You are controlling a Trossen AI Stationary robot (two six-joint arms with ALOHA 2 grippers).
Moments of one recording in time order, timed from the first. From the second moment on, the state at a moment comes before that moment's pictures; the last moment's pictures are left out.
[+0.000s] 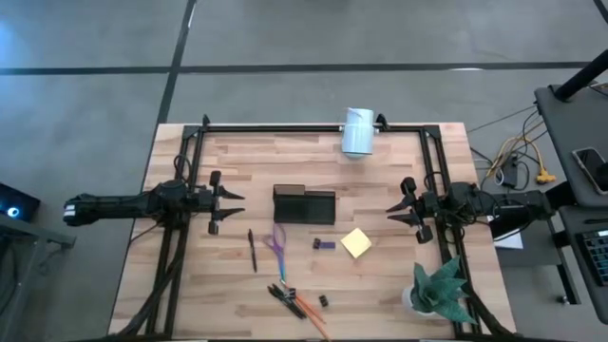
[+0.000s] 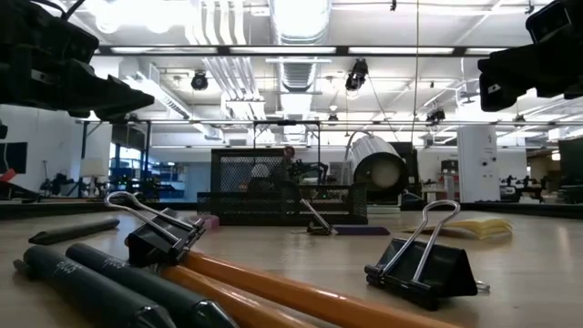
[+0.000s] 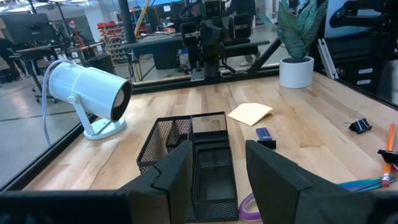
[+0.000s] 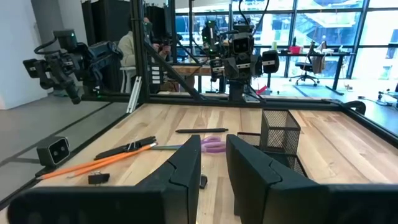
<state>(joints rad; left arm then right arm) 0.06 0.17 0.00 0.04 0.04 0.14 0.06 0.01 0.01 0.03 -0.13 0.05</state>
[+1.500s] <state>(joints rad) 0.06 0.18 0.00 0.04 0.04 0.14 0.05 0.43 0.04 1.01 0.66 0.59</state>
